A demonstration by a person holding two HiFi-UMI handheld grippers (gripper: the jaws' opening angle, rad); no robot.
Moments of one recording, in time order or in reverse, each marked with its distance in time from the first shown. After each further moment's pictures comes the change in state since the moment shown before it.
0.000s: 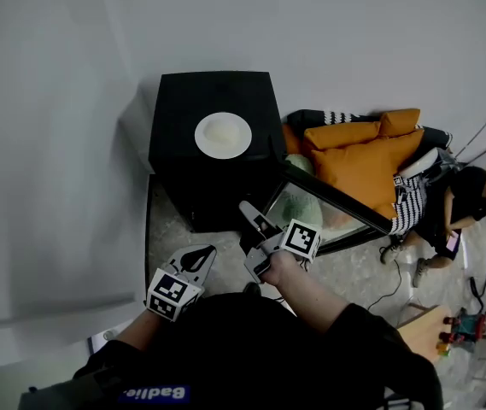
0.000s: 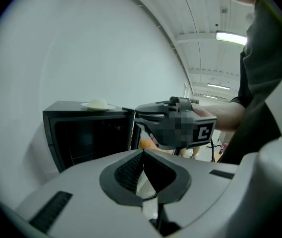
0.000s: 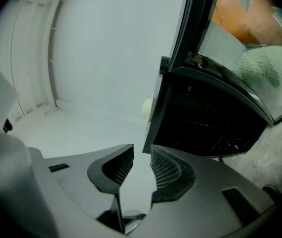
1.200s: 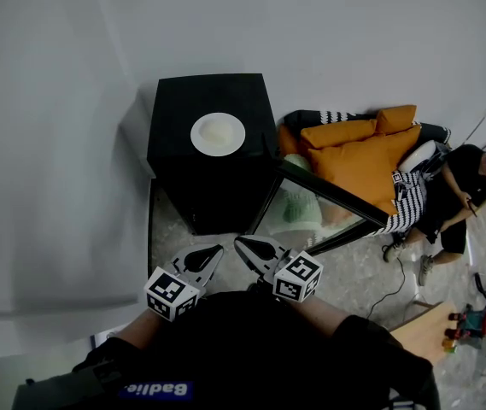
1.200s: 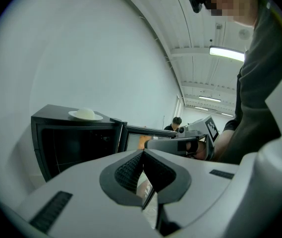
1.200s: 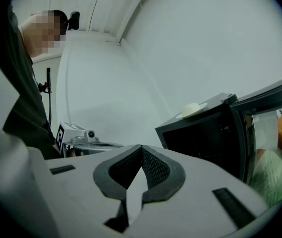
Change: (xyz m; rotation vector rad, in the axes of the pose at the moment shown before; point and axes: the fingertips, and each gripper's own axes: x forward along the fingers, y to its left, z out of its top) left arm -0.010 -0.037 0.034 -0.026 -0.122 -0.104; right arm -0.066 0.025 -0.086 -0.920 0.248 0.141
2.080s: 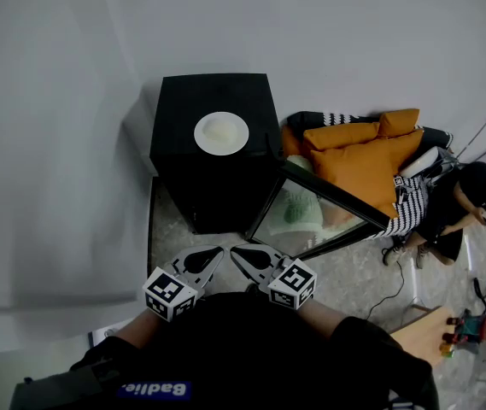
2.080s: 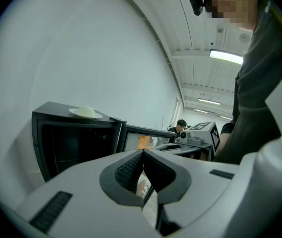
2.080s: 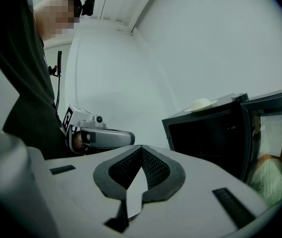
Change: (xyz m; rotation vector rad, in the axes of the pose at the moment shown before) left arm -0.005 -0.004 -0.004 -0.030 -0.013 -0.015; right arm 0.002 0.019 -0.025 -0.125 0.099 0.040
